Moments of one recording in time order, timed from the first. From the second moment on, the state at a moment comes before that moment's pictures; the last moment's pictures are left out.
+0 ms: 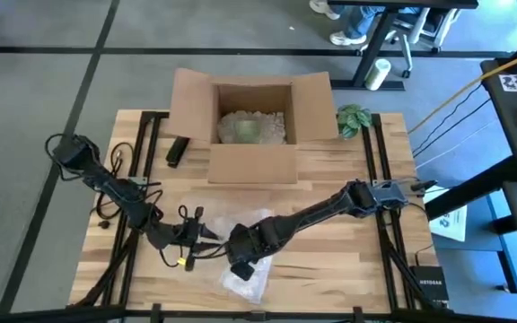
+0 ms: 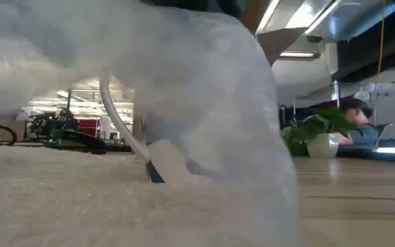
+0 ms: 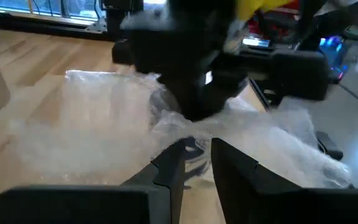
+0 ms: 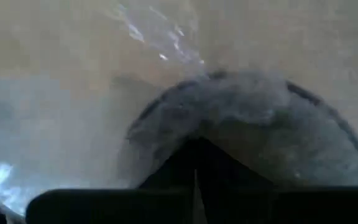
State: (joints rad) left arm -0.72 1.37 0.45 0.61 -0.64 -0.32; right arm 0.36 2.34 2.09 -1.02 -0.04 0.94
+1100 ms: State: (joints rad) left arm -0.60 1.45 0.44 0.73 -0.48 -0.25; right arm 0.38 2.32 2.14 -1.01 0.06 0.93
